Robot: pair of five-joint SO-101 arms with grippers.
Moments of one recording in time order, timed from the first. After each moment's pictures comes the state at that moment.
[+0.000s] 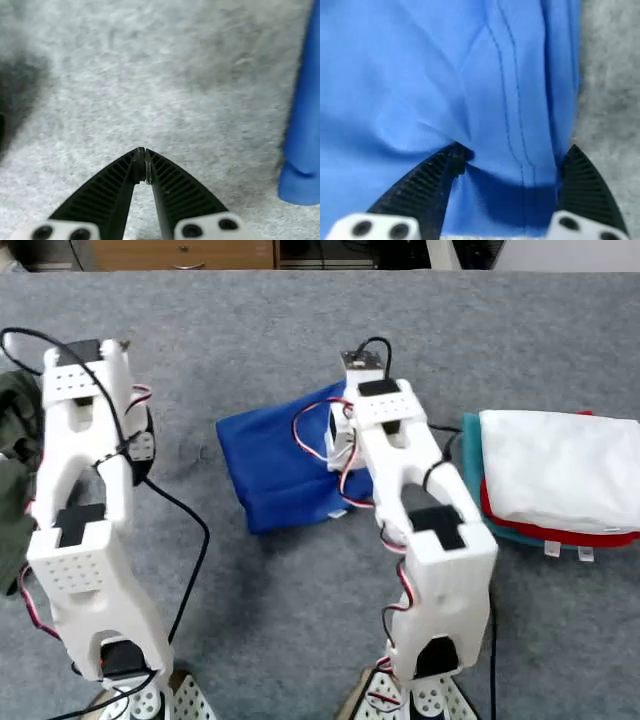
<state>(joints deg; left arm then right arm) -14.8 26.5 -20.9 100.3 -7.3 -14.7 30.5 -2.5 71.8 -16.3</state>
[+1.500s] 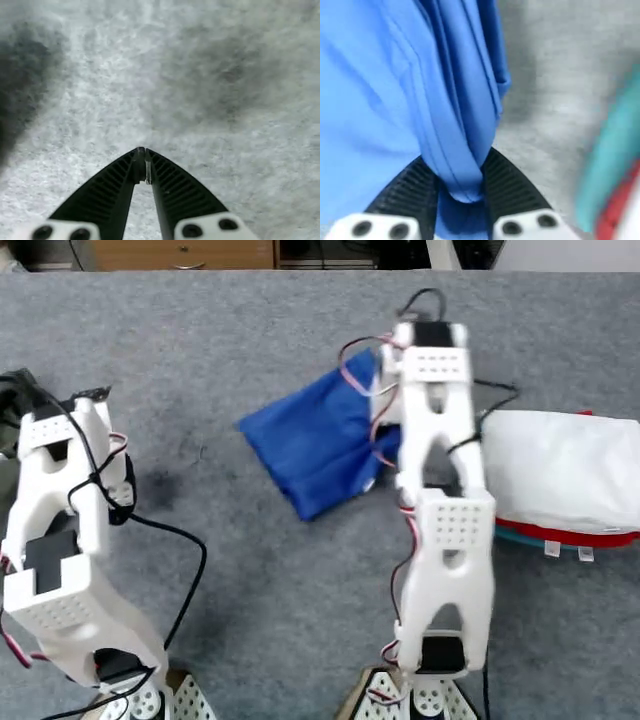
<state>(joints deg) -22.9 14.0 12.6 77.1 -16.8 -2.5 46.5 -50.4 101.7 -9.6</state>
